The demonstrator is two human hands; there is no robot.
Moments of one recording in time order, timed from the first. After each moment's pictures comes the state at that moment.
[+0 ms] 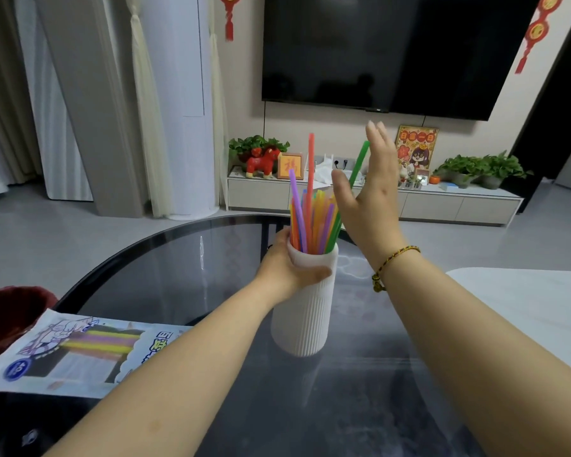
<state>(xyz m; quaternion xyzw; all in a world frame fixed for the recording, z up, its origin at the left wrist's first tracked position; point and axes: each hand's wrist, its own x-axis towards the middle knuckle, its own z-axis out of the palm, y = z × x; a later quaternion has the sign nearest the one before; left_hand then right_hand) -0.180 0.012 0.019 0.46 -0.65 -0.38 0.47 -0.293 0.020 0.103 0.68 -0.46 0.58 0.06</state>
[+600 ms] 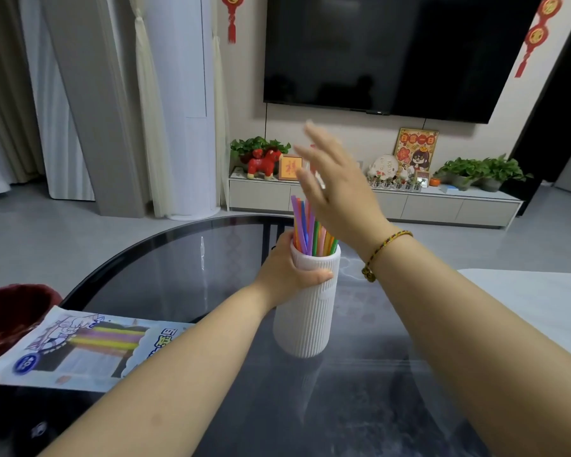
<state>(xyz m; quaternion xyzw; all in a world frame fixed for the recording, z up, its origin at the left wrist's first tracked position) -0.173 0.018 0.017 0.42 -0.69 -0.36 0.46 -0.268 0.035 0.123 0.81 -0.41 0.41 0.10</state>
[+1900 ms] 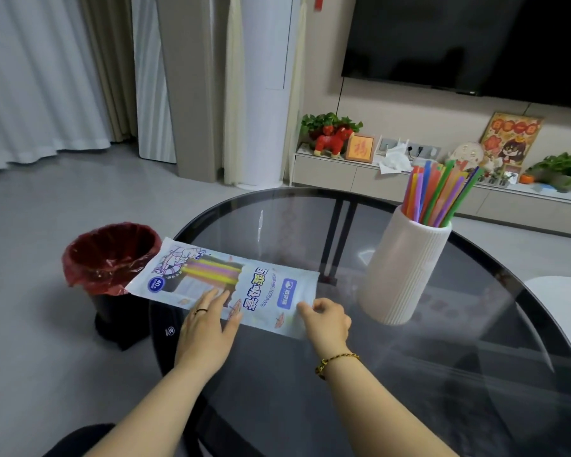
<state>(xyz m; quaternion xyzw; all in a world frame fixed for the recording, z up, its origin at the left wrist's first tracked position) 0.011 0.144 -0.116 0.76 -0.53 -0.14 0.34 -0.147 0.093 -0.088 0.54 -0.68 0.32 -0.37</state>
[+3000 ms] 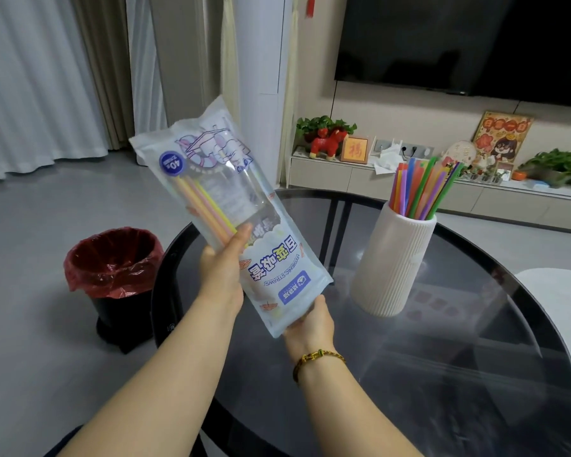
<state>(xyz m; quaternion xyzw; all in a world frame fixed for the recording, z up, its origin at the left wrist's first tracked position) -0.023 0.116 -0.021 0.43 -0.21 -0.42 0.77 -0.129 0.126 -0.067 0.10 -0.38 0.56 -0.72</state>
